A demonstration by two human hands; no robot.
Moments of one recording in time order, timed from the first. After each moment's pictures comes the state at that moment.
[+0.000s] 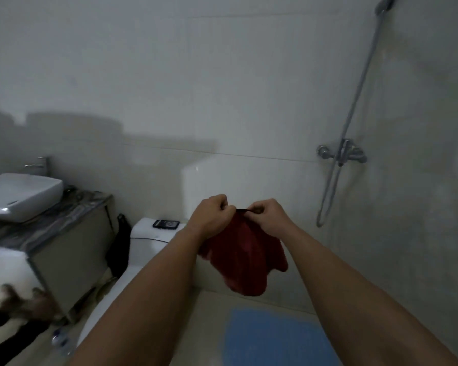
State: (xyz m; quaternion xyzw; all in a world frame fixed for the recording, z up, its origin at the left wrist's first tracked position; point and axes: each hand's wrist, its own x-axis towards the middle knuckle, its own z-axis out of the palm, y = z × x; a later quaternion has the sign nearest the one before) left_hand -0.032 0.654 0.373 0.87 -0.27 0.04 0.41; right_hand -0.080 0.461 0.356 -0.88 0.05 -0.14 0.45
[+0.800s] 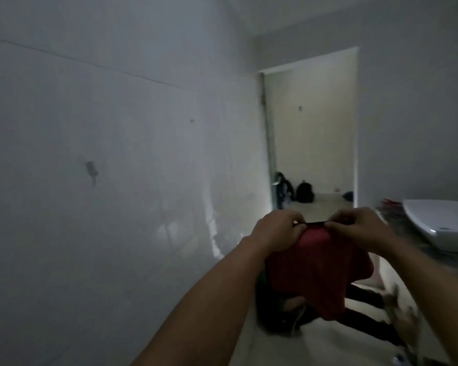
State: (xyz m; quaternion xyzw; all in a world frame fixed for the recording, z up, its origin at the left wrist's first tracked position) left_hand -0.264 0.974 0.480 0.91 0.33 0.25 0.06; right_hand -0.052 0.900 0.461 -0.63 -0.61 0.12 0.46
